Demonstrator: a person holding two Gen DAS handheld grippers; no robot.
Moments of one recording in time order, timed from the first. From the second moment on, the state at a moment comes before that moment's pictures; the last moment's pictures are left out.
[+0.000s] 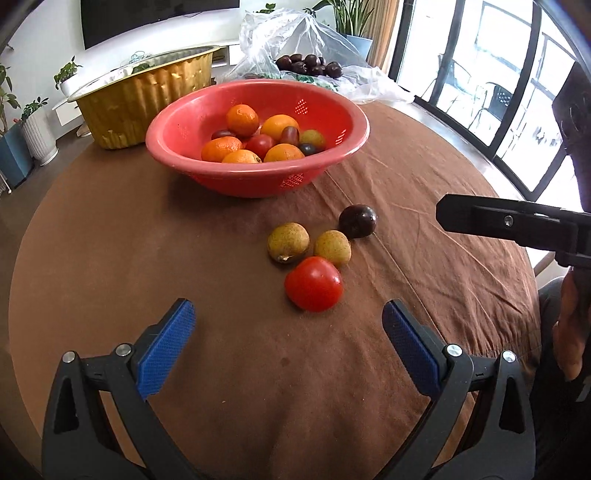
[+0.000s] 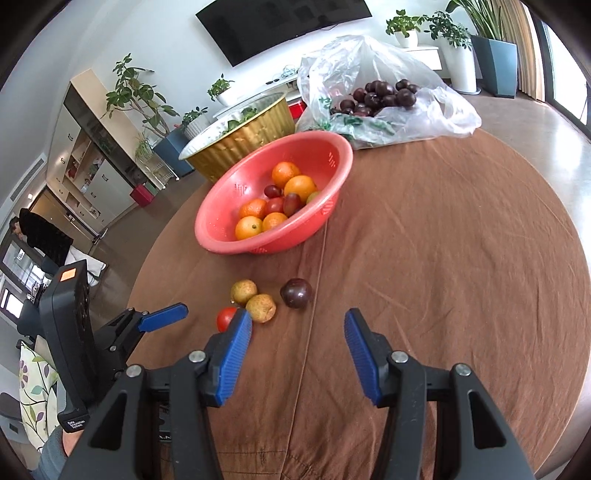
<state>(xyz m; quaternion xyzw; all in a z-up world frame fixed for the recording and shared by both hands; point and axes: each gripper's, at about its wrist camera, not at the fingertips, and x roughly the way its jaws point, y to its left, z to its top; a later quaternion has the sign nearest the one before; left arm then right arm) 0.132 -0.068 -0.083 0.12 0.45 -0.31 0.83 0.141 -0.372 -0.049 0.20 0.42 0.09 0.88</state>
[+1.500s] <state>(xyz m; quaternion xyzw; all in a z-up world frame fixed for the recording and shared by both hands) 0.127 -0.062 -0.088 0.09 0.45 -0.34 0.82 0.171 -0.355 -0.067 0.10 0.47 0.09 0.87</state>
